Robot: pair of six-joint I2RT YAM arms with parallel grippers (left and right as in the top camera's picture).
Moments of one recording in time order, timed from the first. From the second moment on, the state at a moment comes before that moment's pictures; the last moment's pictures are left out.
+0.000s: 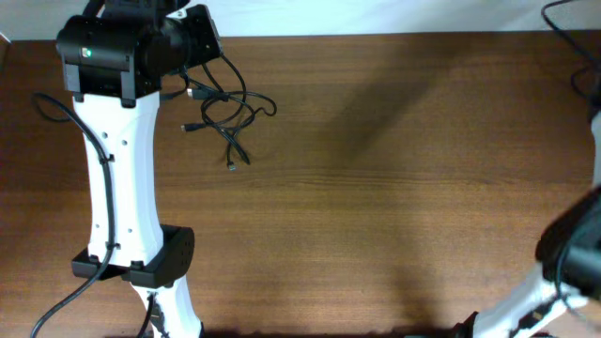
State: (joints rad) left arm -0.17 2.03 2.79 -1.57 -0.04 -0.41; right arm -0.48 2.04 1.81 -0.08 0.24 -0.04
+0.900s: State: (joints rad) left arm -0.17 2.03 2.79 -1.59 -0.04 -0.41; right arm -0.61 2.58 2.35 -0.75 0.03 0.19
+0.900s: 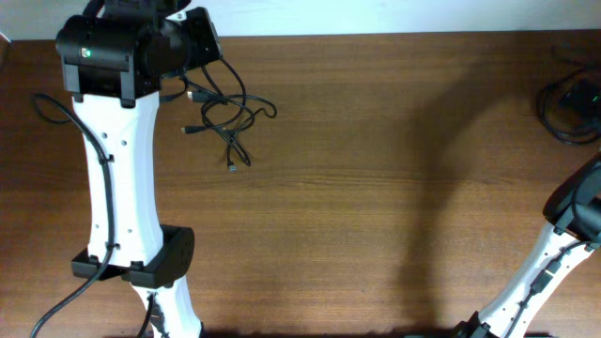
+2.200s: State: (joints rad) left arm -0.17 2.03 2.79 -1.61 -0.08 -0.36; right arm -0.62 2.52 2.15 -1.17 0.40 1.25
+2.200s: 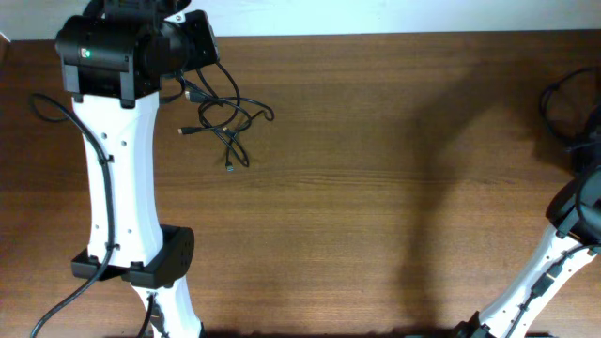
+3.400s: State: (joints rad) left arm -0.17 2.03 2.79 -1.59 -0.08 -0.36; right arm -0.42 2.52 2.16 -0.79 0.34 1.09
